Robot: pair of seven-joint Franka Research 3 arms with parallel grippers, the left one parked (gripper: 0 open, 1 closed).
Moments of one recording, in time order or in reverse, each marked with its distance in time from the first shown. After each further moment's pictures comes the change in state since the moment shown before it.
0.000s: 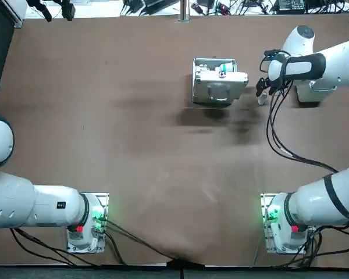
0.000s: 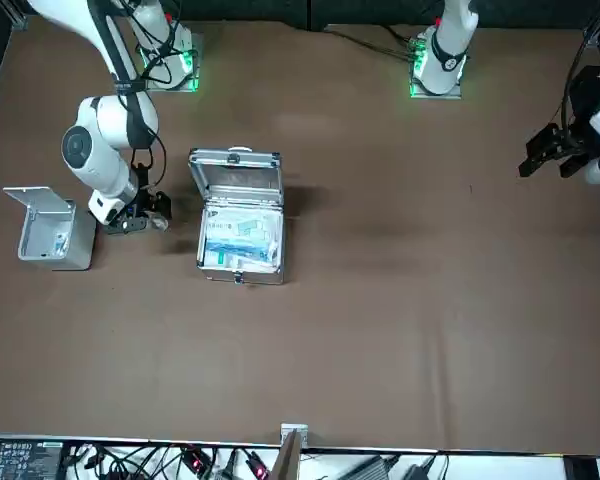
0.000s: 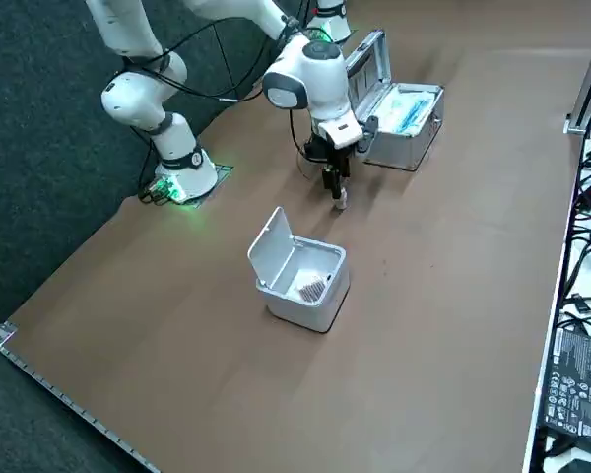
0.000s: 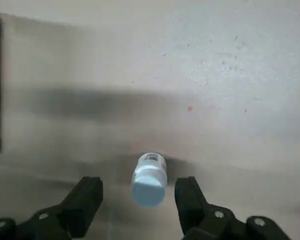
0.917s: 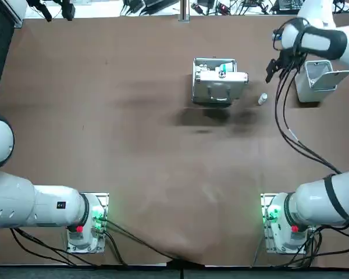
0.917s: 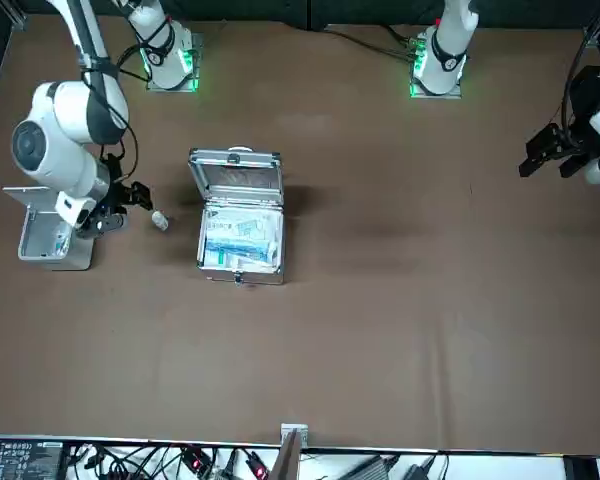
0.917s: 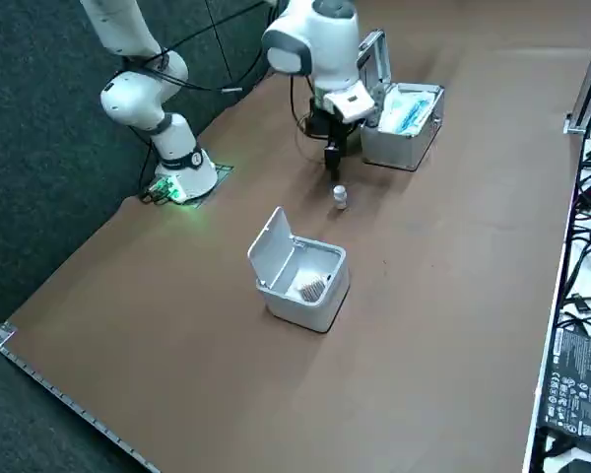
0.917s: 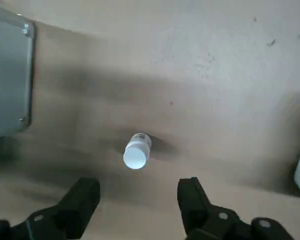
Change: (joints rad) arm -0.049 -0.089 -0.001 0.169 0.000 -0.347 -0.123
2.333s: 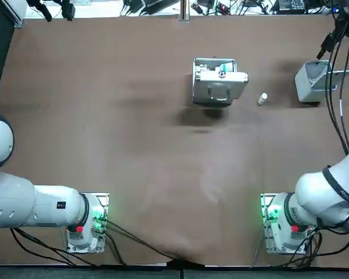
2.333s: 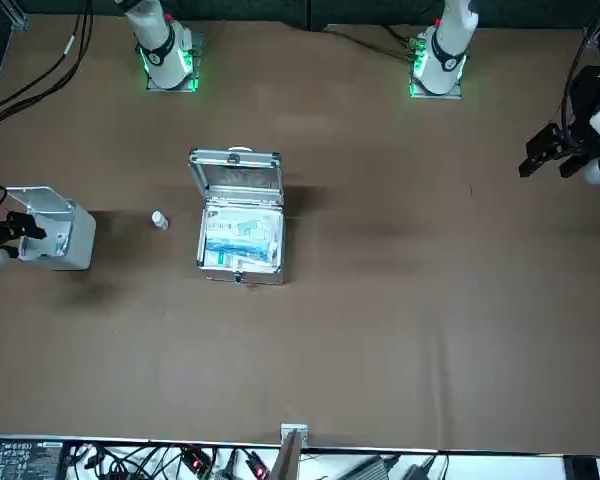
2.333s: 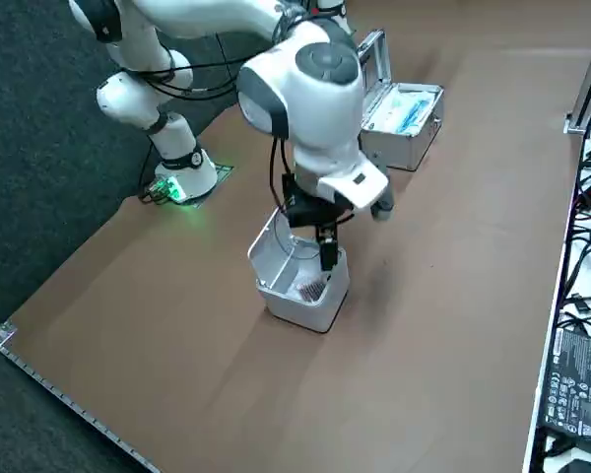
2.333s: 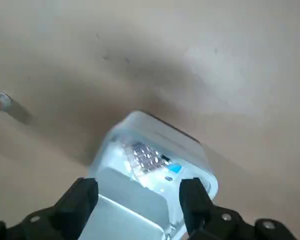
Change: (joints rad) arm -0.310 0.409 -0.076 0.736 -0.113 -0.388 -0.650
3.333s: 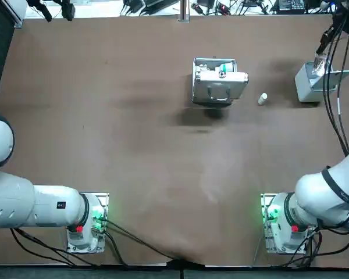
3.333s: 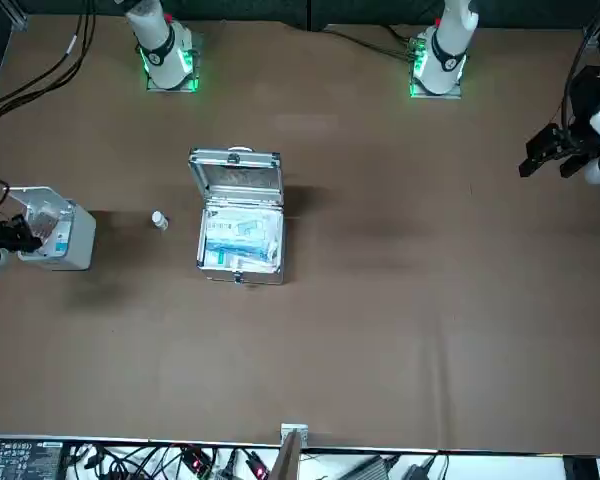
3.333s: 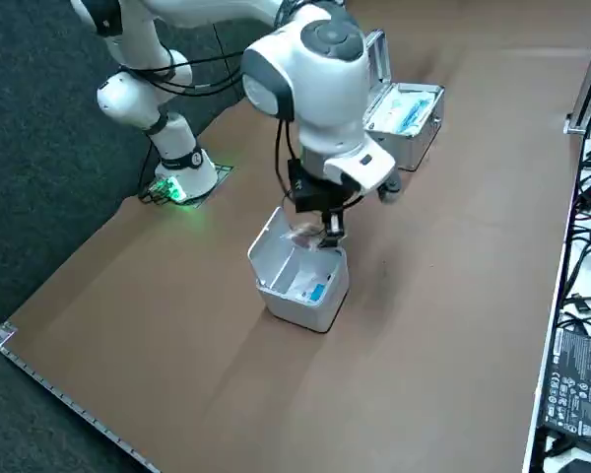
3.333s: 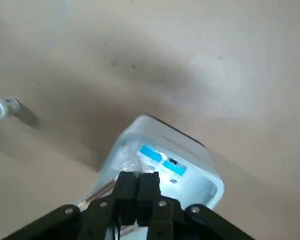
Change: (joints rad) arm 0.028 -0.027 -0.011 -0.007 0.016 -0.006 0.006
